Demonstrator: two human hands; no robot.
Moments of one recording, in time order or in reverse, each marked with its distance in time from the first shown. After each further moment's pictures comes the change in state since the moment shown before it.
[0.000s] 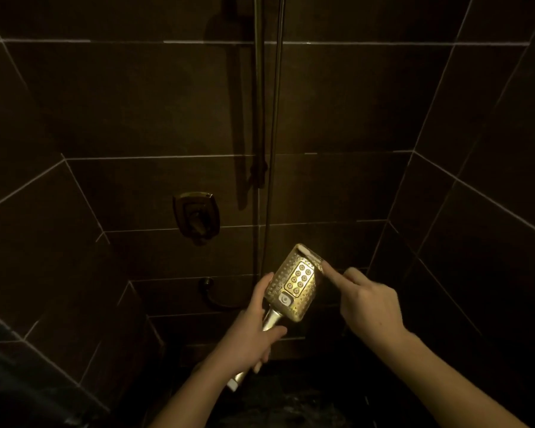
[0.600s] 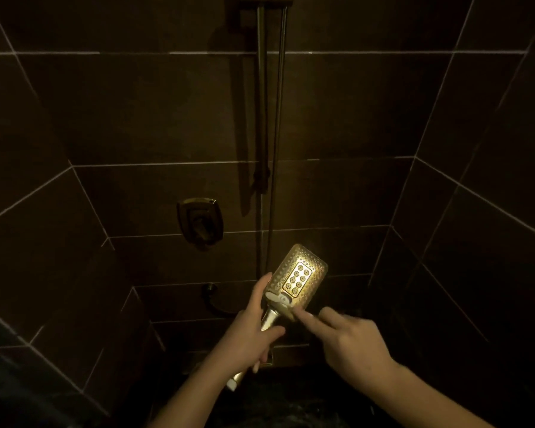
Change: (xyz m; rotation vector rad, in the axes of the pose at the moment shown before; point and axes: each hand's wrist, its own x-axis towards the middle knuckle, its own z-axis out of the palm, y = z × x) left_hand 0.002 0.002 -0.008 0.029 0.038 0.020; right_hand -0.035 -0.033 0.006 0.057 -0.121 -0.299
